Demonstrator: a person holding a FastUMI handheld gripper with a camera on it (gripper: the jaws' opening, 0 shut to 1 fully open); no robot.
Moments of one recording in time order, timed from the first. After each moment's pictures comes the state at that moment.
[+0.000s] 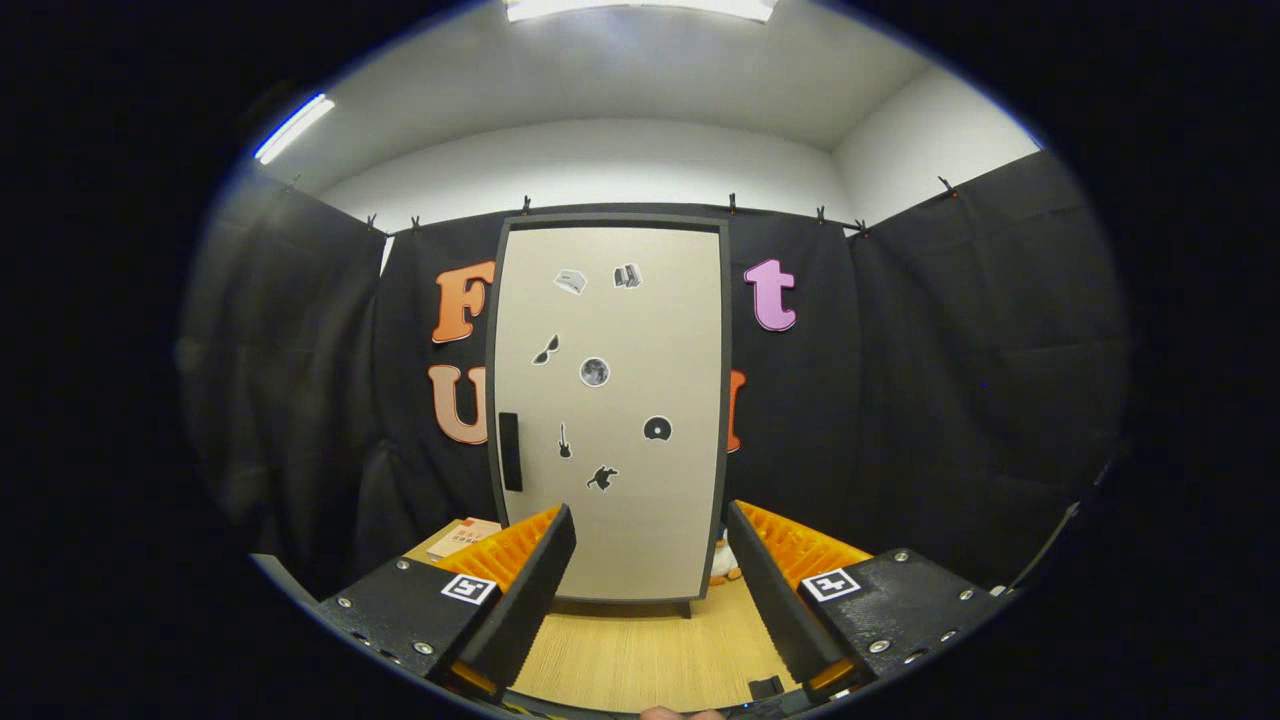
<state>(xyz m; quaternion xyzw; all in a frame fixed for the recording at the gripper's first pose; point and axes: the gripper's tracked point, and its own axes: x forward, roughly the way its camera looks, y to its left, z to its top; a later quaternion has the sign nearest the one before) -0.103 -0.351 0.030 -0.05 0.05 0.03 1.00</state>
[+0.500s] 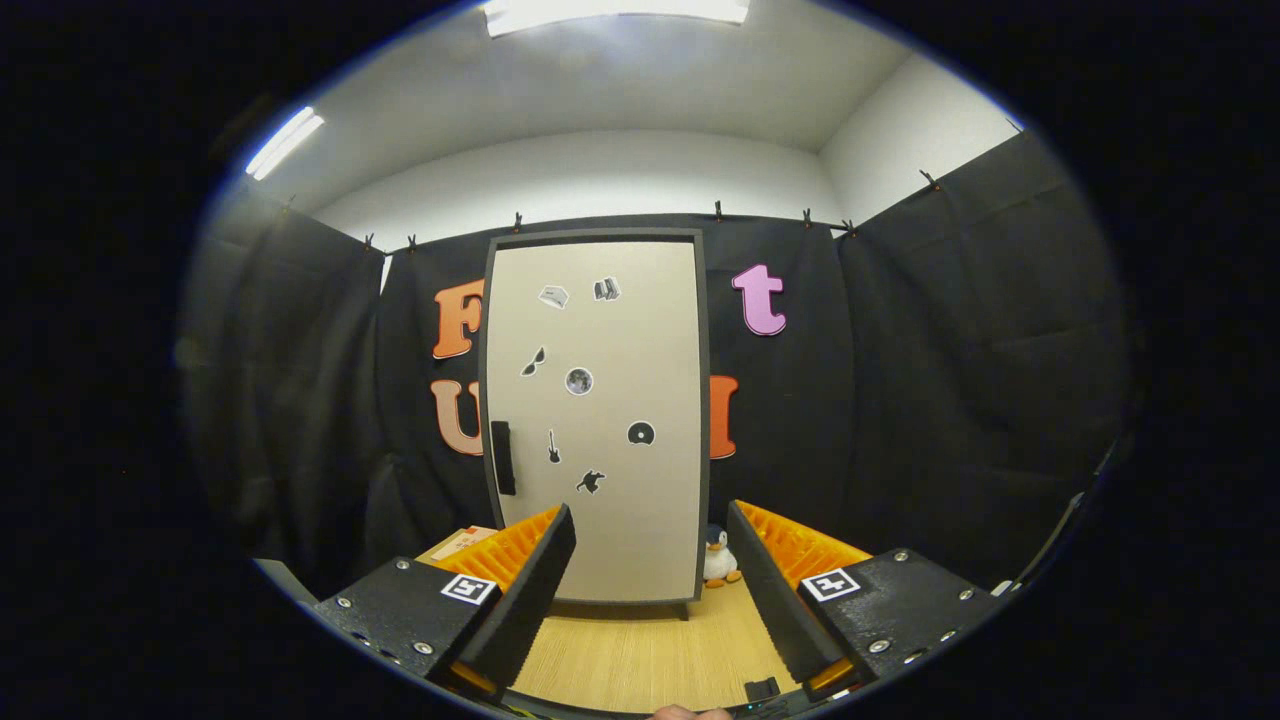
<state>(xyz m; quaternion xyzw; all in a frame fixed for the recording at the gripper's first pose) -0.116 -0.376 0.033 -0.03 0.03 0.04 1.00</state>
